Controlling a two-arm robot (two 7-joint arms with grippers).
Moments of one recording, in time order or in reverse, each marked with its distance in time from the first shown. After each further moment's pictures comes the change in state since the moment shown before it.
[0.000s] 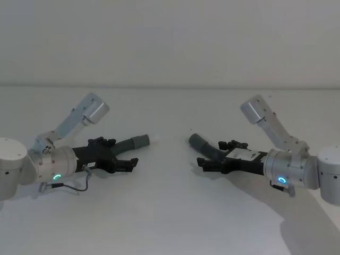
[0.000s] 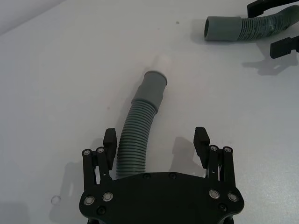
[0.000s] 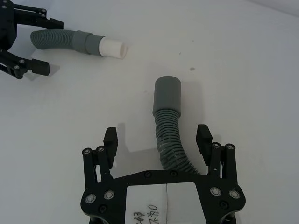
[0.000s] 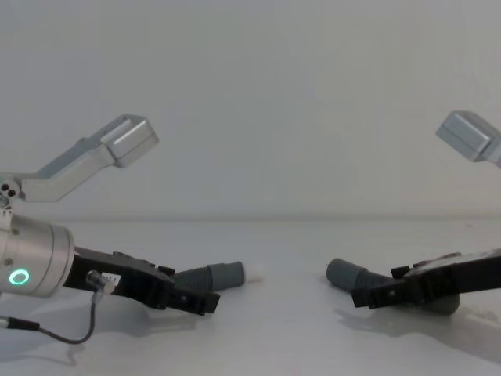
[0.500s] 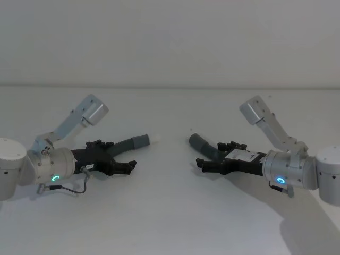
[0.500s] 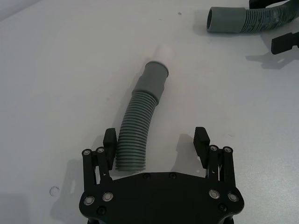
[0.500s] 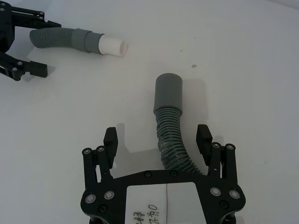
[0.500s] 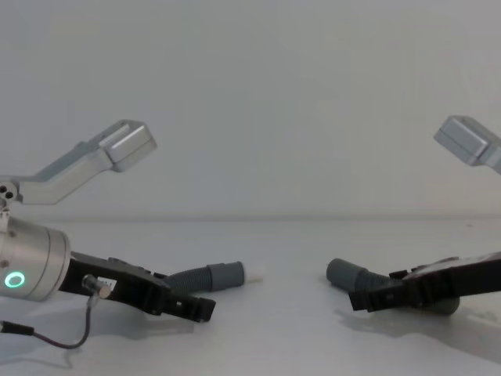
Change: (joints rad) left arm 0.001 0.009 0.004 -0.008 -0.009 0.035 0.005; right arm 0.010 -0.003 -0.011 0.021 0.015 0.000 0.002
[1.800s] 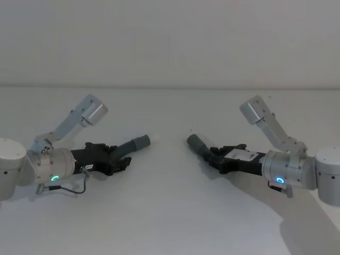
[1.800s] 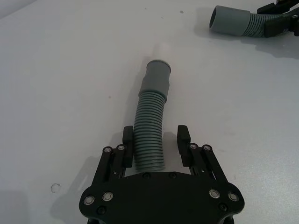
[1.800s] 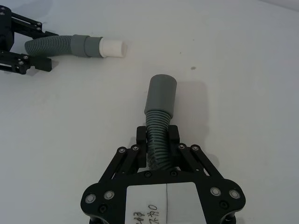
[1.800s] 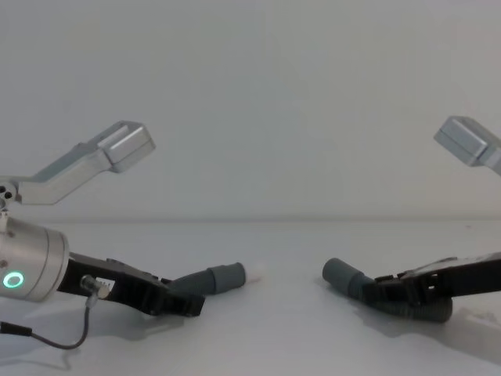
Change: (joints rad) left arm 0.001 0.003 0.001 -0.003 -0.004 0.013 0.008; right arm 0.002 -0.003 -0.004 0.009 0.013 -0.010 -0.006
